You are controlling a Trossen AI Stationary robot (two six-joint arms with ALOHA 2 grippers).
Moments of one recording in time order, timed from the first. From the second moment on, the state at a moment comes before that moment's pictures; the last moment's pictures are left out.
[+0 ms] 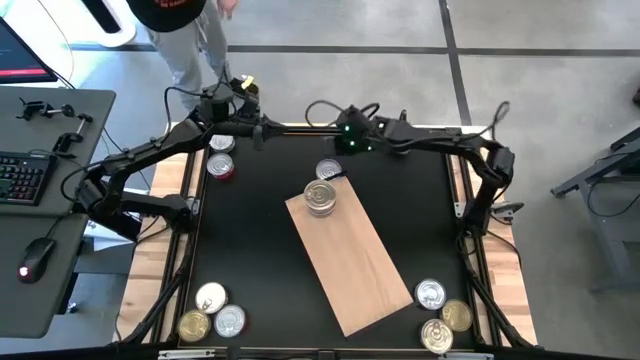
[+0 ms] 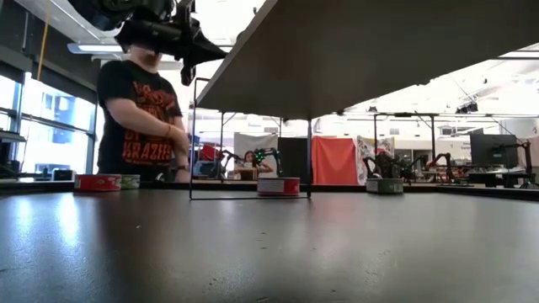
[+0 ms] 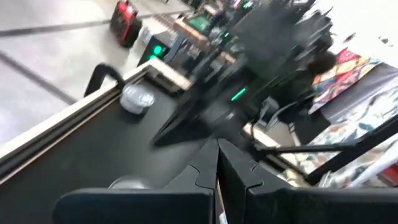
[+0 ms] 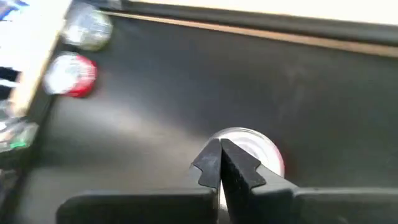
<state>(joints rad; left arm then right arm) 0.78 1.22 0.91 0.03 0.67 -0.36 -0.40 1.78 1.47 -0.51 0.08 0.81</state>
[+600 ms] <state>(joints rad) 0.73 1.47 0.77 0.27 0.64 -0.20 -0.52 1.80 1.26 -0.62 -0.08 1.04</state>
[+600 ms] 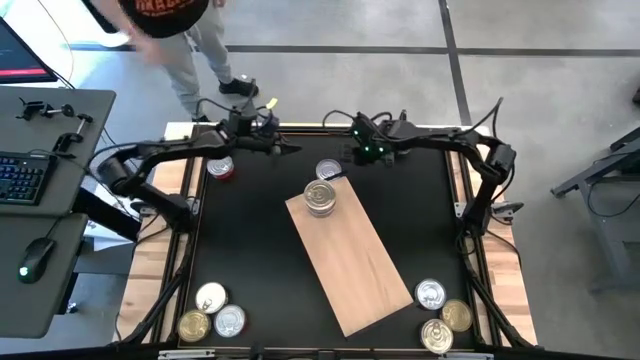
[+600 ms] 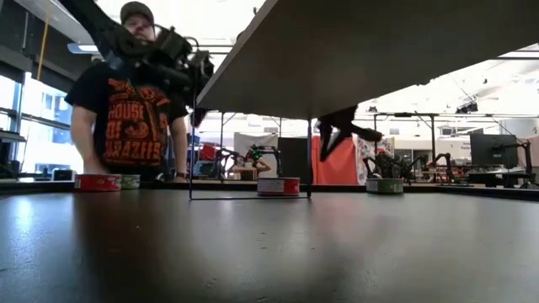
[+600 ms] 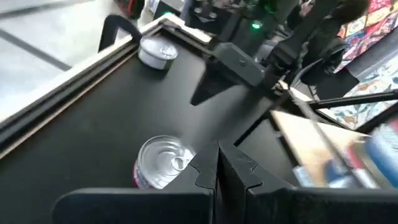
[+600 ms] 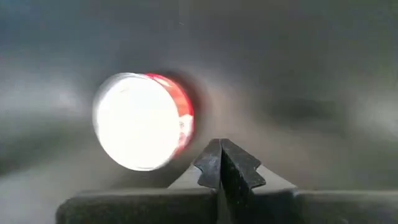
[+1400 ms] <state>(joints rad) 0.53 1.88 0.88 0.34 0.34 0.04 -0.46 1.79 1.11 -0.41 -0.08 1.23</state>
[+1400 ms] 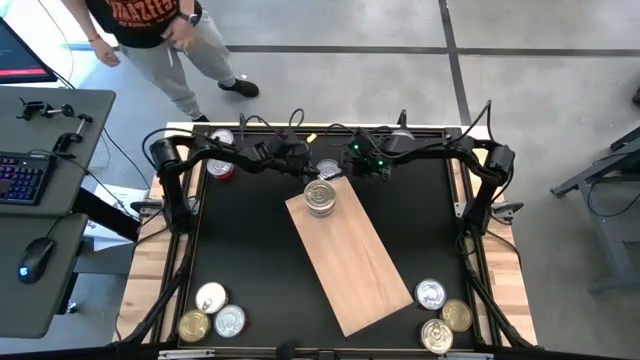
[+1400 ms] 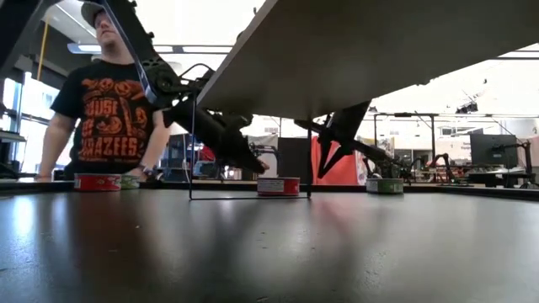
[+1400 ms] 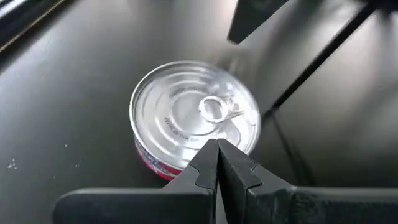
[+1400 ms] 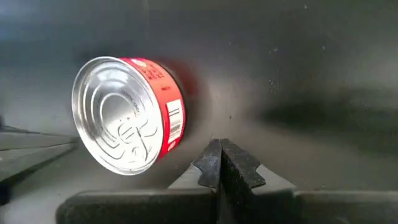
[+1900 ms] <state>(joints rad) 0.53 1.90 0.87 0.42 0.26 0.00 -0.52 1.80 1.11 -0.34 -0.03 1.25</state>
